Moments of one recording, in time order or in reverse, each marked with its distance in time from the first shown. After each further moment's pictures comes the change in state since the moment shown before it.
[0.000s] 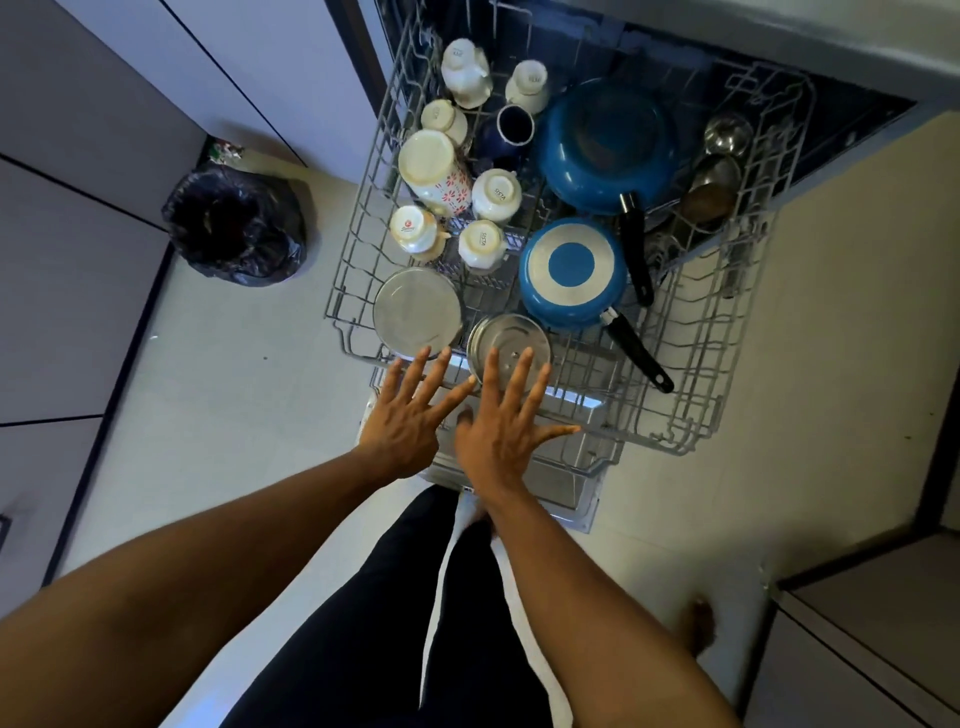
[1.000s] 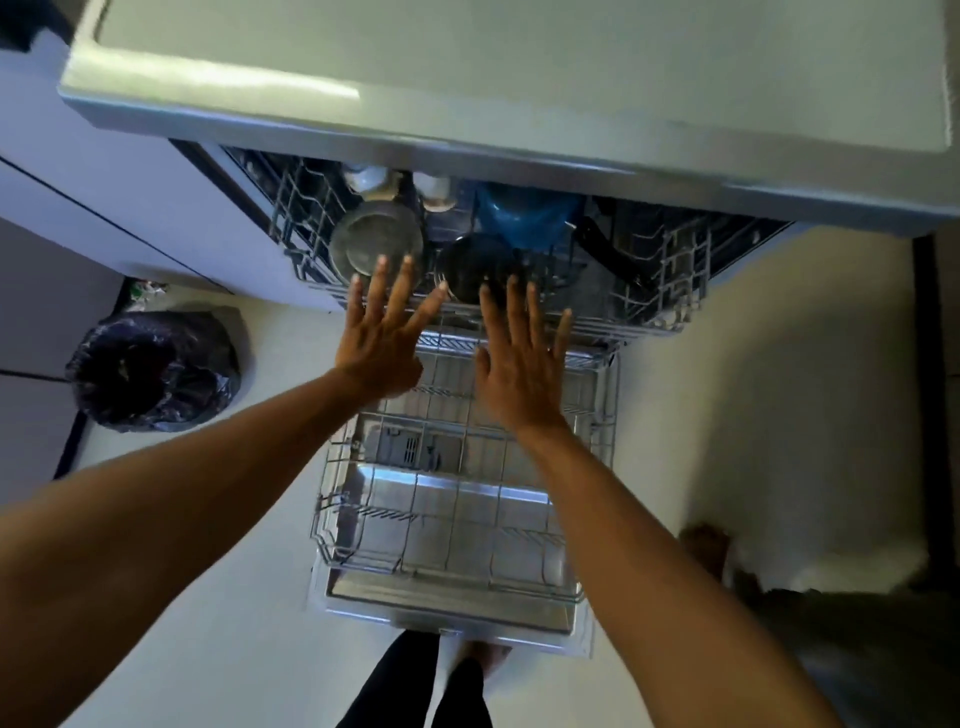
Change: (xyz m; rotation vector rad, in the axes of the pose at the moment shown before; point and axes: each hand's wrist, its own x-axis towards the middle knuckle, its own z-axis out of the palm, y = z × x) left_hand 0.258 -0.069 -0.118 0.085 0.231 -0.066; right_hand 0.253 0.056 -0.069 0.013 0.403 -0.293
